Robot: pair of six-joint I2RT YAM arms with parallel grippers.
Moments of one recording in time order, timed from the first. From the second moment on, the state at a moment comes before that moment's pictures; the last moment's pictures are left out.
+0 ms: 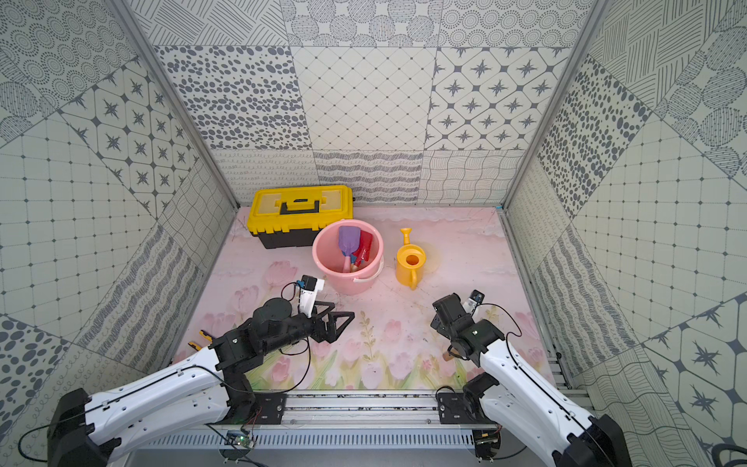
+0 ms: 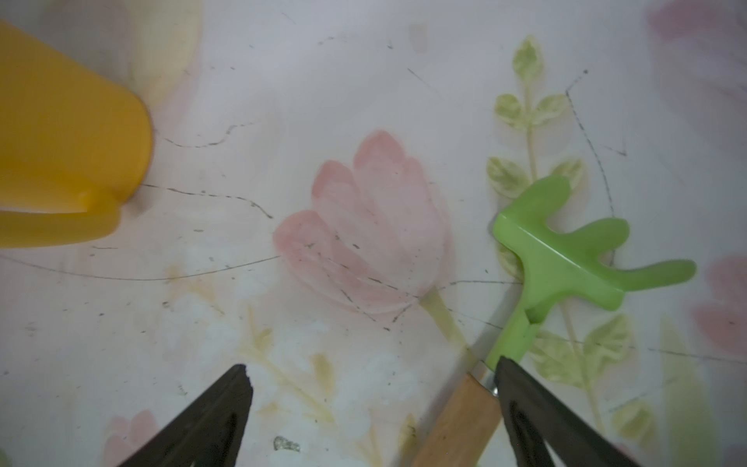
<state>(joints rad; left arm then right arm) -0.85 0.82 0.51 -0.05 0.06 -0.57 0.49 0.88 0.51 -0.83 0.43 1.01</state>
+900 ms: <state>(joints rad) -0.86 0.78 0.50 -0.03 0.06 -0.62 0.46 1.01 0.45 -0.85 0.22 1.16</state>
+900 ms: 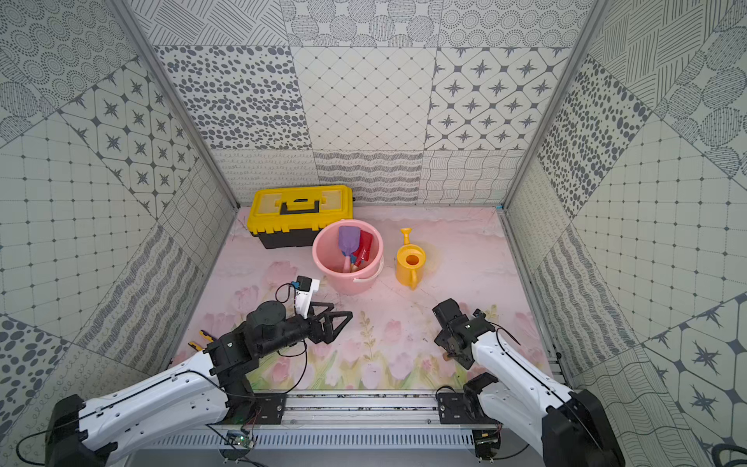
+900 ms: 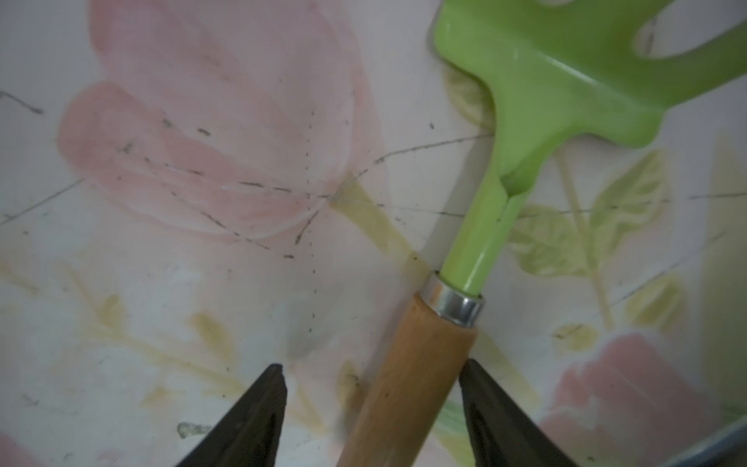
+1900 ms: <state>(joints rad) -0.86 0.87 0.58 -0.07 -0.06 -0.60 0.69 0.72 0.49 -0.46 0.45 0.61</state>
